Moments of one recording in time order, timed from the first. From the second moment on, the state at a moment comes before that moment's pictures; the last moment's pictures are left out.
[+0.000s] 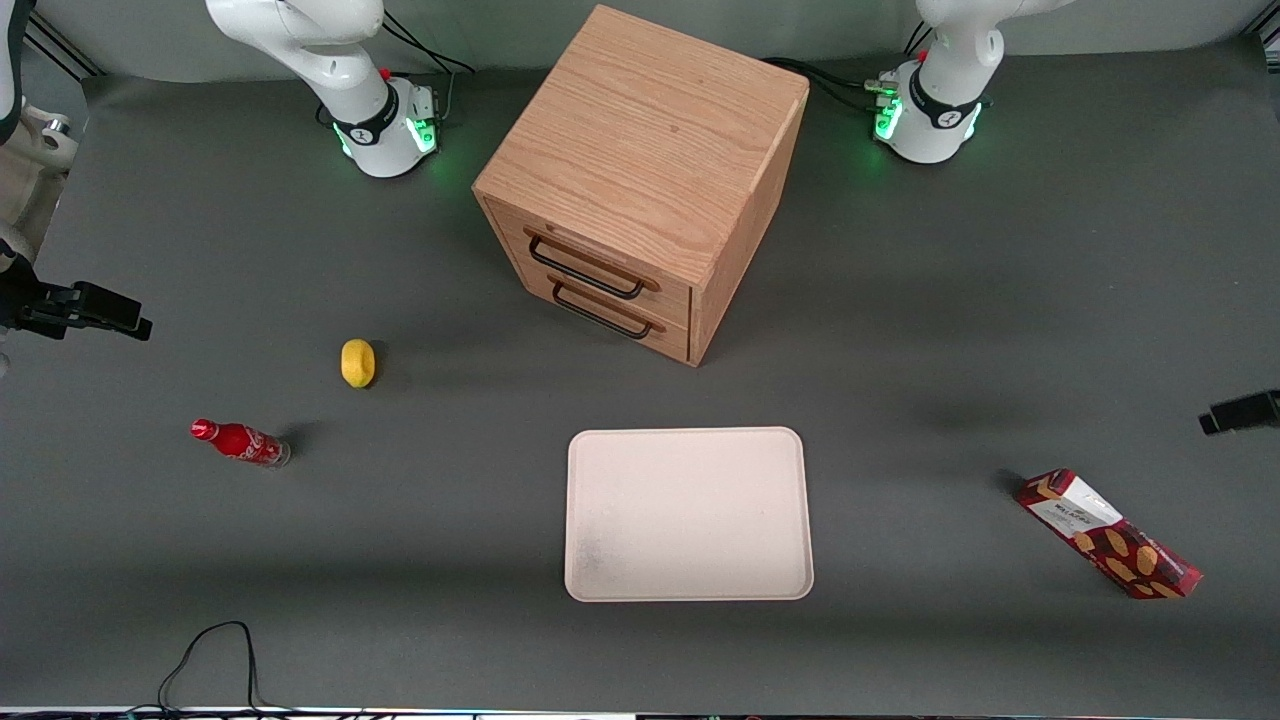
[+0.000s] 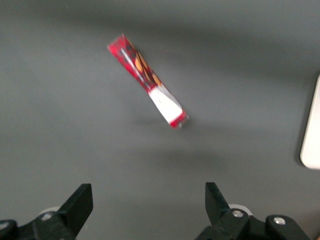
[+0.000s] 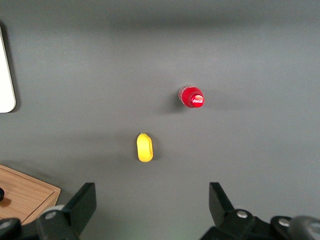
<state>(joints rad) 0.21 0.47 -0.03 -1.16 -0.01 1.63 0.06</state>
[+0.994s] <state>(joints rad) 0.21 0.69 -0.04 -0.96 0.02 1.73 -0.60</state>
